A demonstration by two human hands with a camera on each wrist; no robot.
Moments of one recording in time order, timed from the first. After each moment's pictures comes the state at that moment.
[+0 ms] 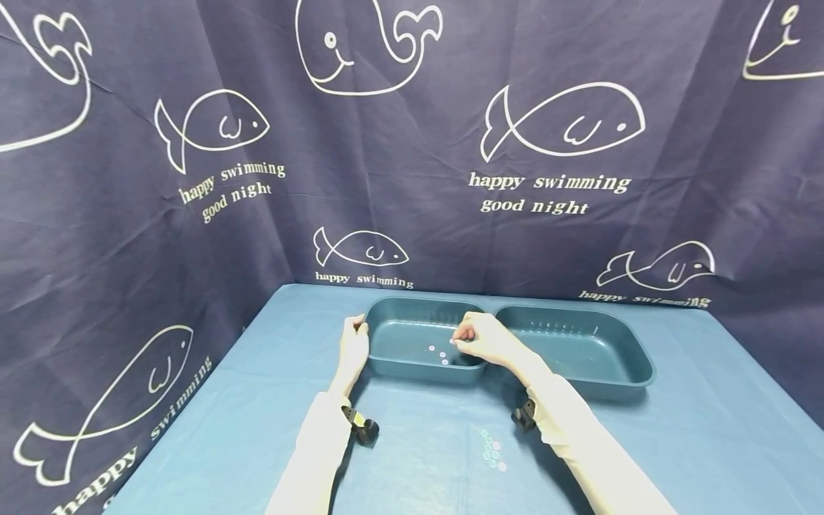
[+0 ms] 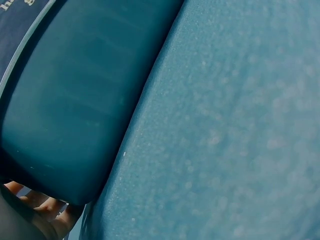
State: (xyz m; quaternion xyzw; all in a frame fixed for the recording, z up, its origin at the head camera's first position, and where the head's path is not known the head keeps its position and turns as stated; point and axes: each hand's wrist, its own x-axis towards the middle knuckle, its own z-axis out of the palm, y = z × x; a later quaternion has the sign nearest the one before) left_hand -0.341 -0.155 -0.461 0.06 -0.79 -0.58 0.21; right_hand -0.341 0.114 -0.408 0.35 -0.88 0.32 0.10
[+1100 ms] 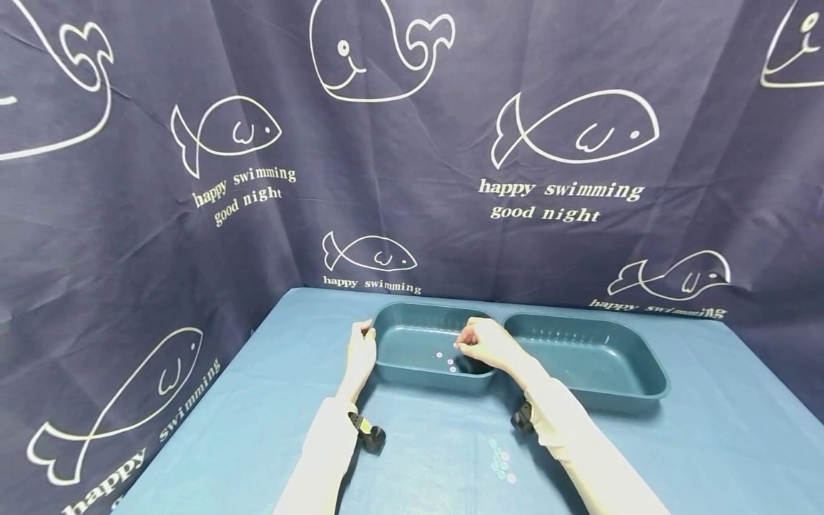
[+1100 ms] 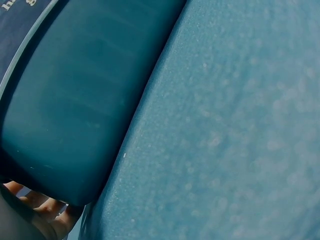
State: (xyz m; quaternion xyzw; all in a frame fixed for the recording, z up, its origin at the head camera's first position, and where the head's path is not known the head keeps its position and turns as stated) left_hand -0.344 -0.155 -0.466 0.05 -0.79 -0.57 0.23; right_hand -0.357 0.104 -0.421 0.32 -0.89 0.30 0.09
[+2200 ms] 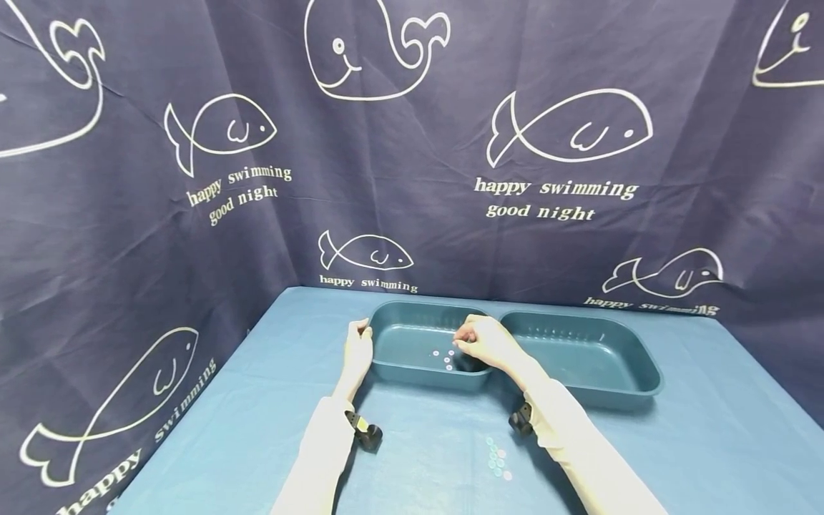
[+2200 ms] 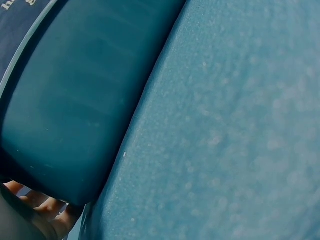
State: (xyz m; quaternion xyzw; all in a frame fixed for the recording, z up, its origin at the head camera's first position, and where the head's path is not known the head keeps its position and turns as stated) left_hand -0.340 -0.154 -0.463 0.05 -0.78 -0.59 0.22; right_hand -0.348 0.106 -0.415 0.31 -0.89 0.30 0.13
